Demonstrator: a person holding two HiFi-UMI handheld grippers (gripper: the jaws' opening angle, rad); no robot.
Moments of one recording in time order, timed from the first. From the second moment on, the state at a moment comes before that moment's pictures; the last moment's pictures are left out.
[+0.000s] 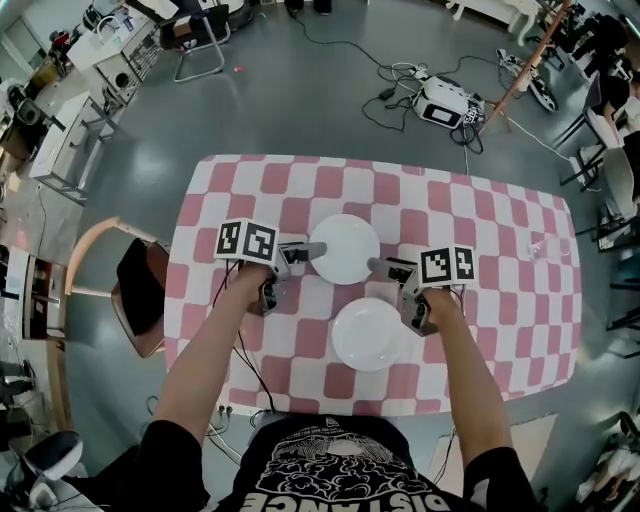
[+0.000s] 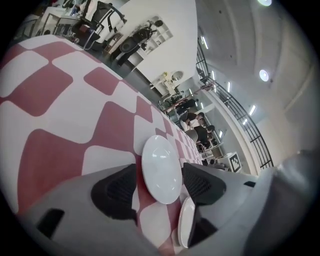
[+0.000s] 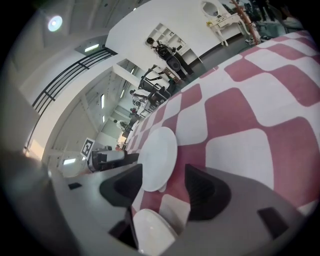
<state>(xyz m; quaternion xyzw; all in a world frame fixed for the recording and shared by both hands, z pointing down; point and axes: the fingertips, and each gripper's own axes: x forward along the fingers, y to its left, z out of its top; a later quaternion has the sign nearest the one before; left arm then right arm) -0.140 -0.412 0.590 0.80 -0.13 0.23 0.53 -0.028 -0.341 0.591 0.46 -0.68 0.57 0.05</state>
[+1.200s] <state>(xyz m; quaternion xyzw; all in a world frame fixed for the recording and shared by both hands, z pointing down) -0.141 -0.421 0.594 0.81 -0.14 0.26 0.50 -0.019 -0.348 0.598 0.53 -0.59 0.61 -0.01</state>
